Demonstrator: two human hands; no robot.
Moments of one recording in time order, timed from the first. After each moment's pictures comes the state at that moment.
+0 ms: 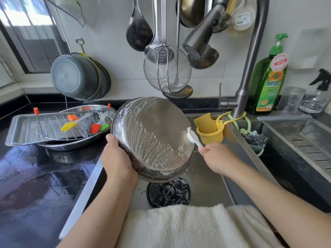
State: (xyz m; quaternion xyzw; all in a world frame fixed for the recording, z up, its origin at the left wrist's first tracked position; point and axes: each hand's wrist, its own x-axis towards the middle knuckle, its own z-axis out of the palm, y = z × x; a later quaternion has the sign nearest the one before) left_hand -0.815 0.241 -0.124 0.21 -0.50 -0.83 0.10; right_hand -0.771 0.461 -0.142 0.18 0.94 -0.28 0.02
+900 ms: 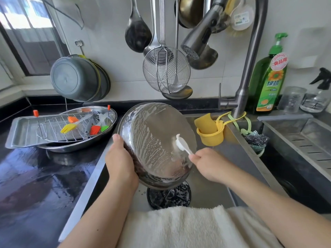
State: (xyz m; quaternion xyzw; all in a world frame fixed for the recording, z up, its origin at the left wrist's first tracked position) left_hand -0.810 0.242 -0.124 0.19 -0.54 -0.82 0.05; right_hand -0.771 0.449 -0.150 0.12 0.96 -0.26 0.05
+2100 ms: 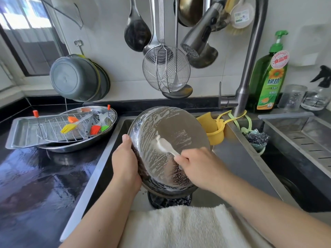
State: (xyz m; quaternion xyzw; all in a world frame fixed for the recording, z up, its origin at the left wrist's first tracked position) left_hand -0.820 0.242 -0.144 0.15 -0.55 -0.82 -0.02; right_hand -0.756 0.420 -0.141 0.04 0.98 -0.21 -0.04
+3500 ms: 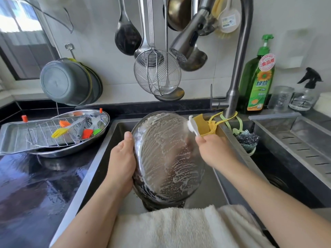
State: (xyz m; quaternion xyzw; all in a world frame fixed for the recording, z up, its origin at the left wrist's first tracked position) left_hand -0.809 0.246 -0.132 0.00 -0.66 -0.75 -0.01; right_hand -0.776 0.476 -0.139 0.21 0.94 -0.27 -0.10
